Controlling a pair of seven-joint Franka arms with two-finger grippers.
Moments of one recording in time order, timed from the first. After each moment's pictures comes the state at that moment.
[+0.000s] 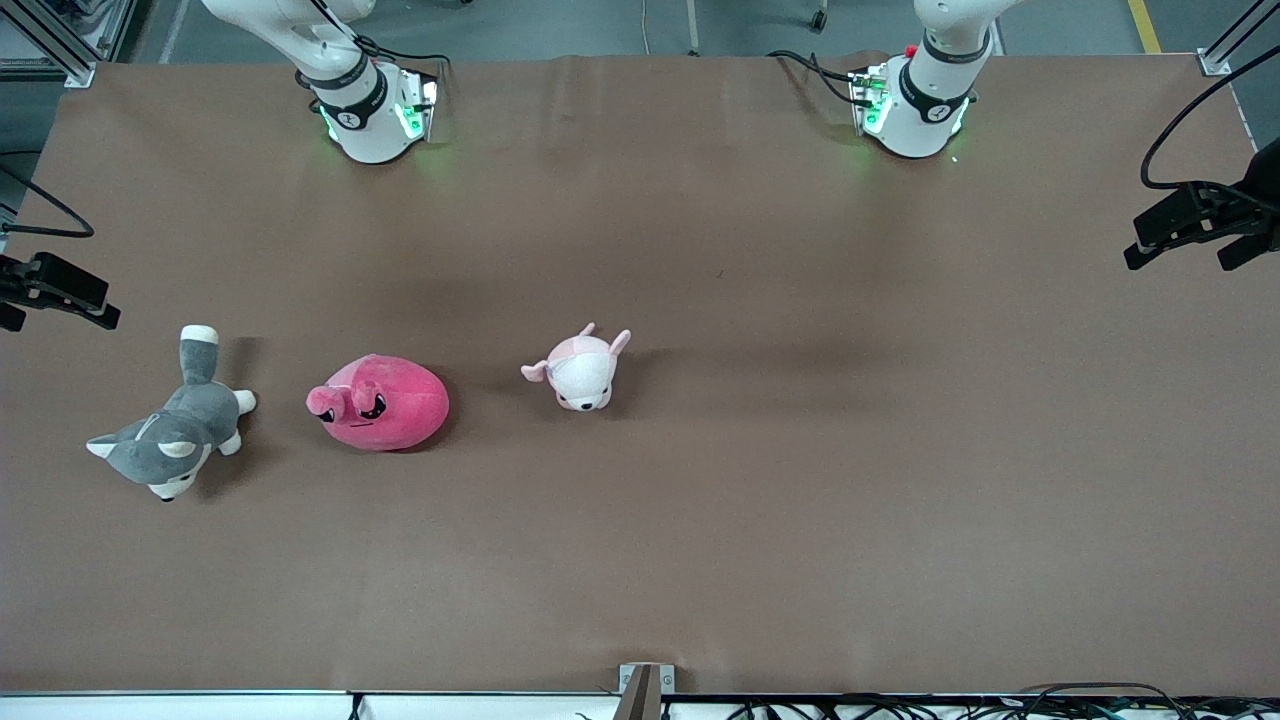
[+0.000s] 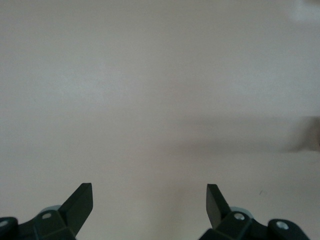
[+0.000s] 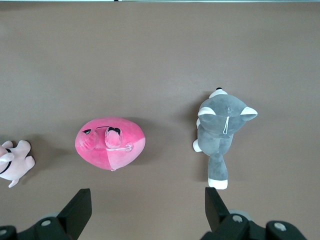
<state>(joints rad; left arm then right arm) 0.47 0.00 -0.48 -1.49 -0.05 1.55 -0.01 0.03 0.15 -0.10 -1.35 0.02 1.56 -0.07</state>
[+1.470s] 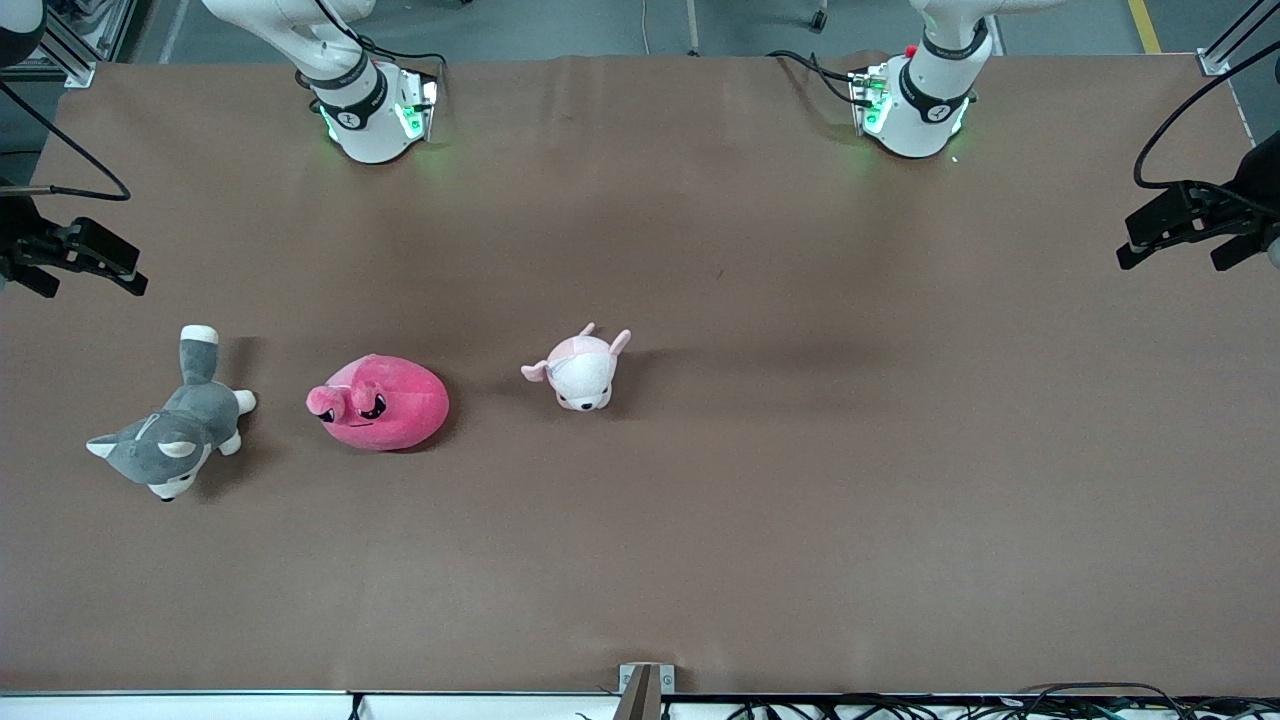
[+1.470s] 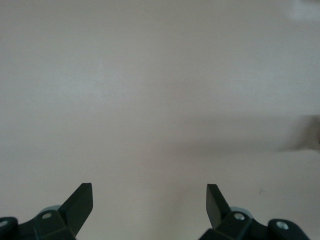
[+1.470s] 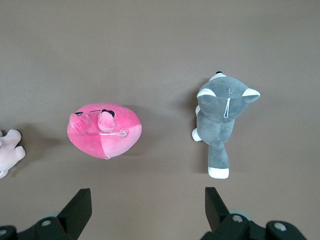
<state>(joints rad) 0.03 0.00 -0.06 -1.49 -0.05 1.55 -0.01 0.03 -0.05 -0.10 -1.68 0.00 1.69 -0.07</state>
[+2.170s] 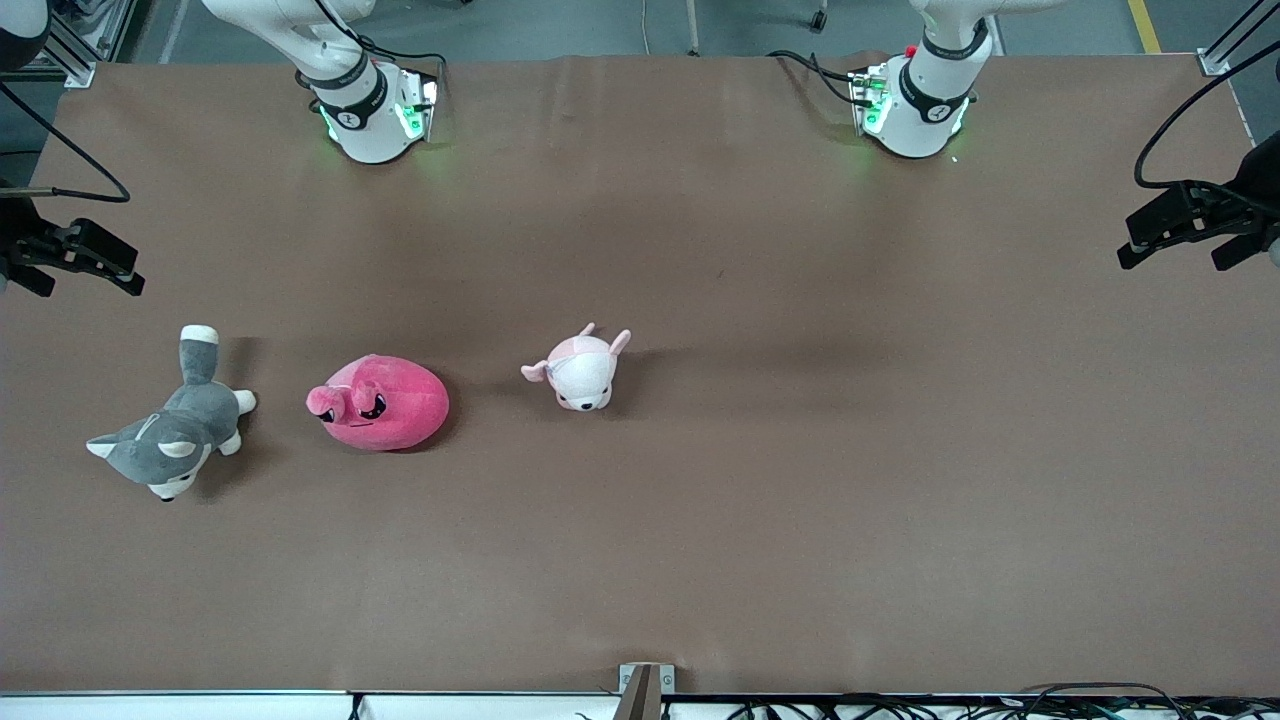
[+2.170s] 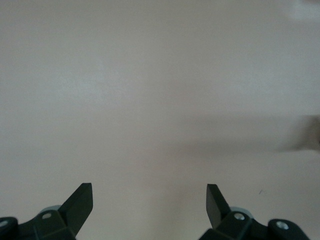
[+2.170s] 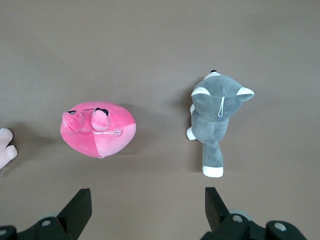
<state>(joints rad) 0.03 0.00 -0.06 -1.49 -0.05 1.55 -0.01 0.03 -0.05 -0.10 -1.68 -0.02 1.69 -0.07</state>
